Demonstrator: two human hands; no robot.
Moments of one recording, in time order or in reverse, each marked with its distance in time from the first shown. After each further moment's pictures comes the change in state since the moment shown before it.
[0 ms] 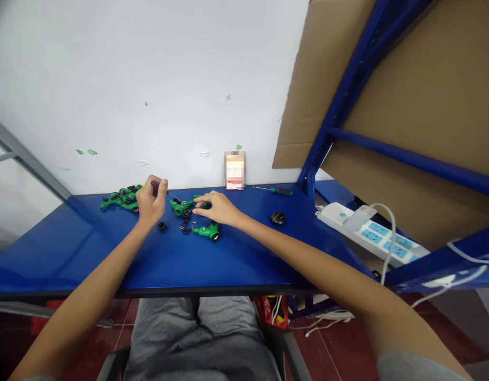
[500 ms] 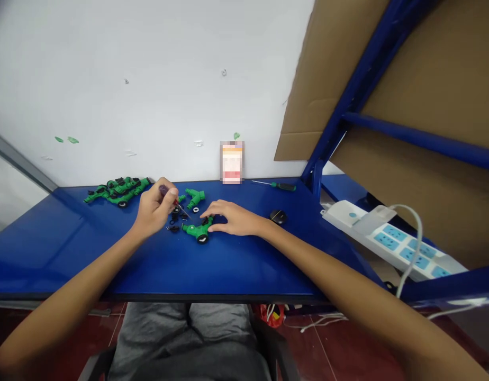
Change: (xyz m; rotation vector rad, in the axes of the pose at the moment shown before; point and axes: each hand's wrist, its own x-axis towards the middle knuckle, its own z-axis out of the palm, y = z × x) left_hand -0.024 0.038 0.018 -0.234 -0.382 -0.141; right_hand -0.053 0.046 -0.035 0.071 -0.326 -0.229
